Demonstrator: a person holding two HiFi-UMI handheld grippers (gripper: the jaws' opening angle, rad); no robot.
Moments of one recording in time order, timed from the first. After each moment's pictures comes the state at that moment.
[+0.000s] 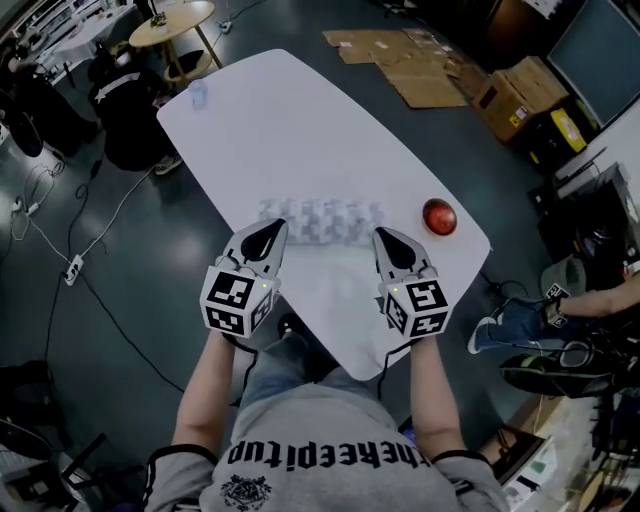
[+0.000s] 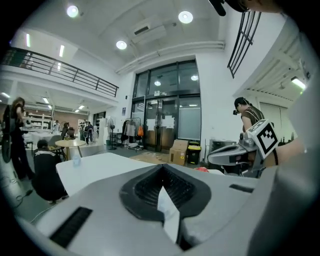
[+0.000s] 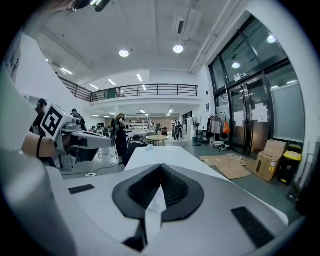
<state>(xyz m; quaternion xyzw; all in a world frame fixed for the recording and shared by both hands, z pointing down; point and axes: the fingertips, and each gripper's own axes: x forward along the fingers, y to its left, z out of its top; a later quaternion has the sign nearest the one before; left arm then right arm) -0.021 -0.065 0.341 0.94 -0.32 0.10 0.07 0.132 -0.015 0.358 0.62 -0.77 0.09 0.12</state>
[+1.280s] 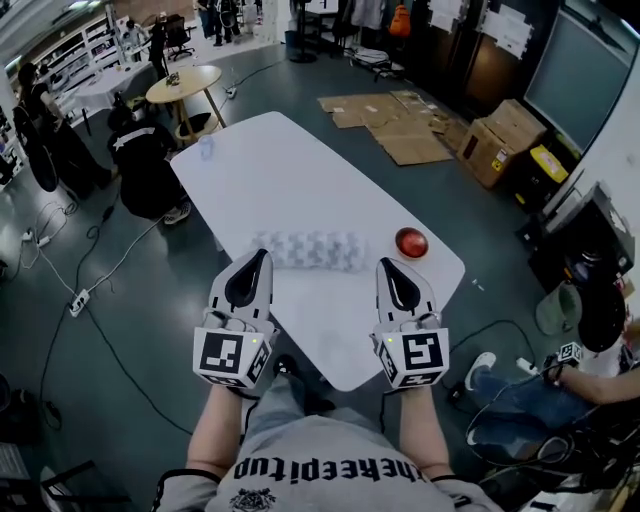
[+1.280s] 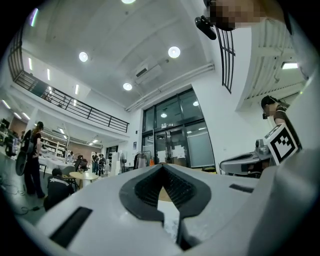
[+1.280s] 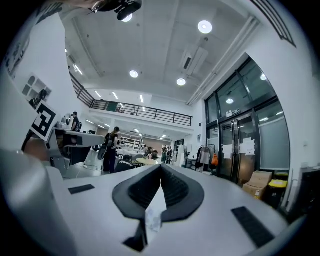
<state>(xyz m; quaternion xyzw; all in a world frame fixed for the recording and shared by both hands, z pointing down) -0.041 0.083 0.202 0.91 -0.41 -0.06 -0.05 0.135 0.134 0.223 0.67 -0.74 -0.07 0.05</state>
